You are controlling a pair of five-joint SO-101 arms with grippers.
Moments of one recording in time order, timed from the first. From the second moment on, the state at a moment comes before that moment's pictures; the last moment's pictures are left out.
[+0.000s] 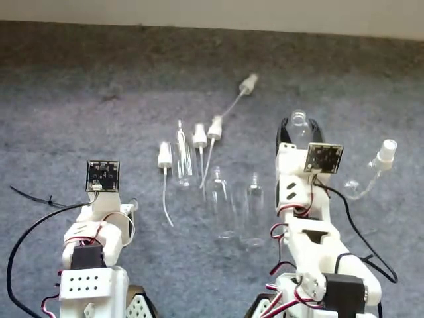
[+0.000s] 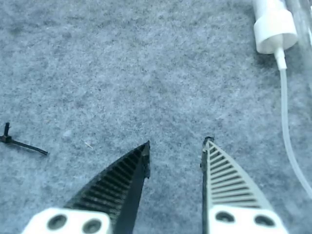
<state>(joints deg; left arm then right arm) -11.5 -85.4 96.3 49.2 0.0 -2.5 -18.3 78.5 -51.9 3.3</state>
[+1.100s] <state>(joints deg) -11.5 -85.4 96.3 49.2 0.0 -2.6 24.0 71.4 -96.4 11.2</state>
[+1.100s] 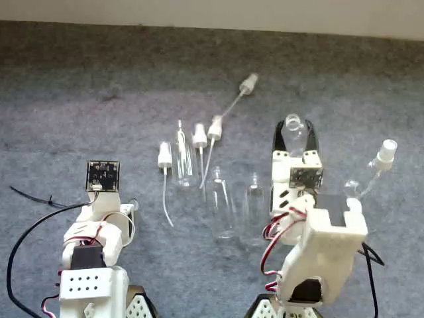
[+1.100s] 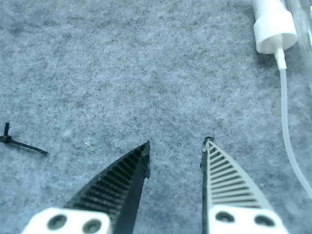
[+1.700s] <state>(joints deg) -11.5 -85.4 96.3 49.2 0.0 -1.7 26.0 71.3 -97.9 12.2</state>
